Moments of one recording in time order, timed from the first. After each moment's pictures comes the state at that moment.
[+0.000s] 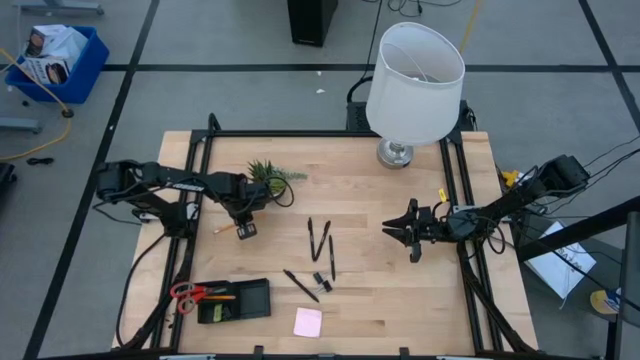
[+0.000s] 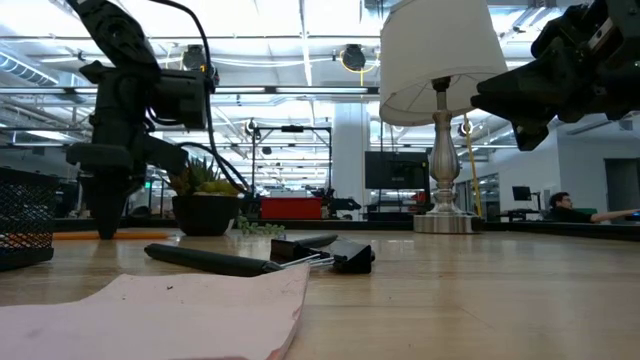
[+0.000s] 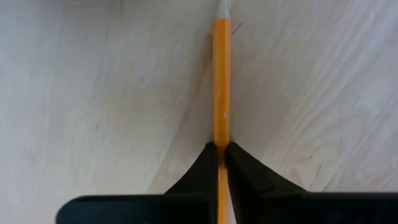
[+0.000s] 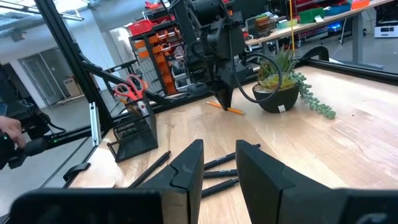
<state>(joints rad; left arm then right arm) 0.23 1.46 0.63 -0.73 0.08 -0.15 0.39 1.01 0.02 0.98 0.48 0.33</state>
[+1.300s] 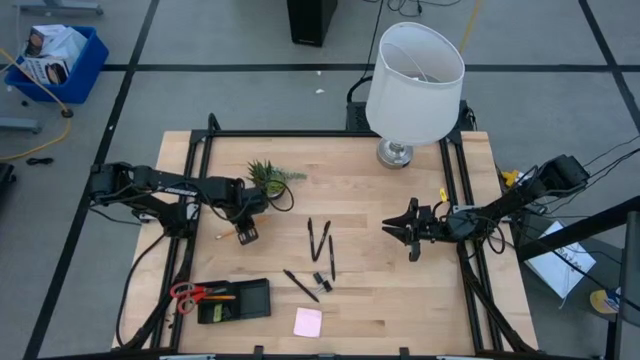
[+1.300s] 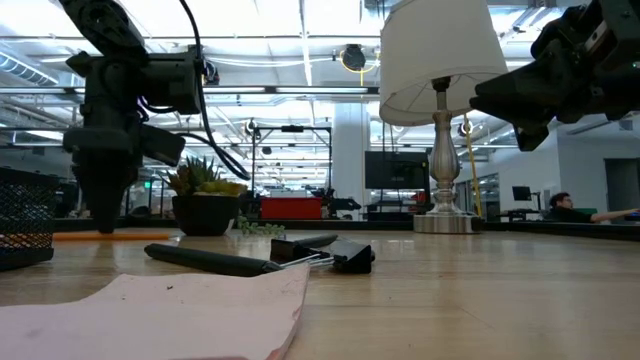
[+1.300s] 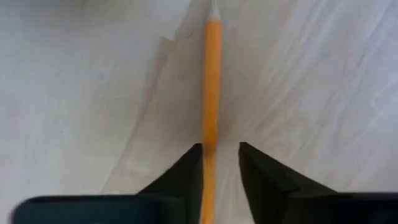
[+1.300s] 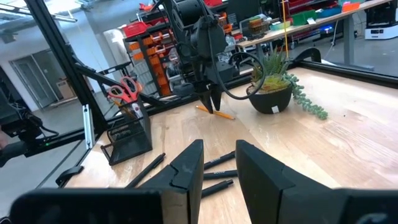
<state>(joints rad) 0.15 1.36 0.63 -0.73 0.12 -0.29 0.39 1.01 0.02 0.98 0.50 0.33</state>
